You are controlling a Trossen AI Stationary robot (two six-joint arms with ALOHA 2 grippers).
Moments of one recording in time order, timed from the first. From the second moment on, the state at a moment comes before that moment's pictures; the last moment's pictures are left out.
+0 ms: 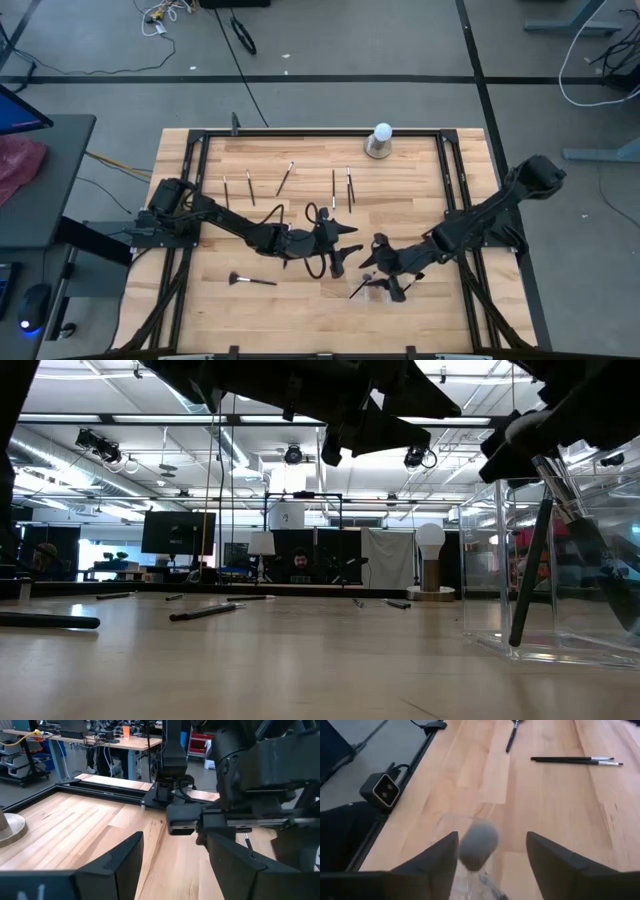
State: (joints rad) left arm -0.28 1.92 1.12 0.64 -0.50 -0.18; right arm 0.54 1.38 0.61 0.18 0.20 0.30
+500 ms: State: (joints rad) left arm -0.28 1.92 1.12 0.61 -0.50 -0.18; right arm 0.57 1.32 0.62 0.19 0.20 0.31
